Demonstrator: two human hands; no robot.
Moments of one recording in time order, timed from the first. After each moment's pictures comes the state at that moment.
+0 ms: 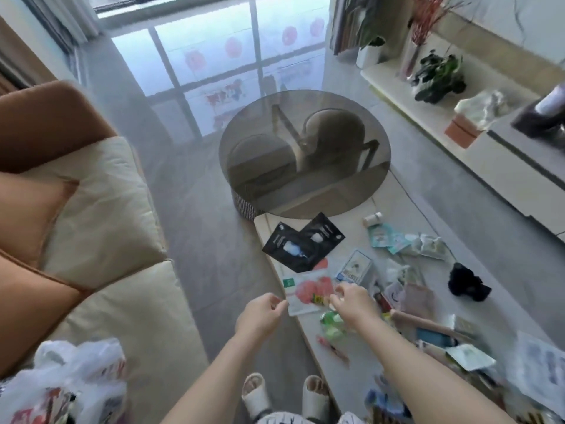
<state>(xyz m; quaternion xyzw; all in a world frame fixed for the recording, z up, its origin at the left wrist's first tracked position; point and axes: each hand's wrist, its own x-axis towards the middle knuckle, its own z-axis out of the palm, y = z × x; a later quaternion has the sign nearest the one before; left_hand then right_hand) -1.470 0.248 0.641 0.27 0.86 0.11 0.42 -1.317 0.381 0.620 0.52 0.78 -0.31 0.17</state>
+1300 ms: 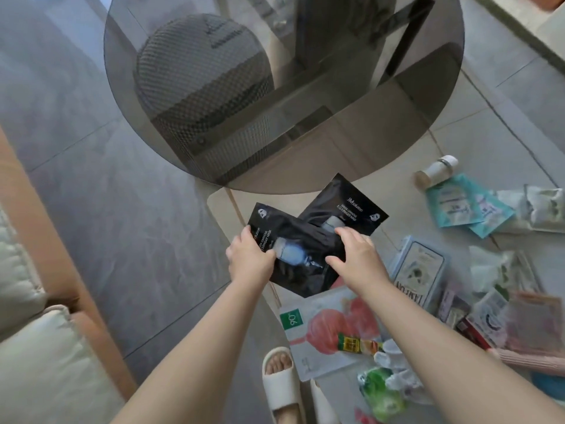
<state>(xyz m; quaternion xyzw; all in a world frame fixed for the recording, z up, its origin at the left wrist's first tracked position) -1.612 0.466 0.319 0.19 0.90 0.11 0.37 -1.441 0.544 0.322 0.54 0.76 -0.34 0.11</state>
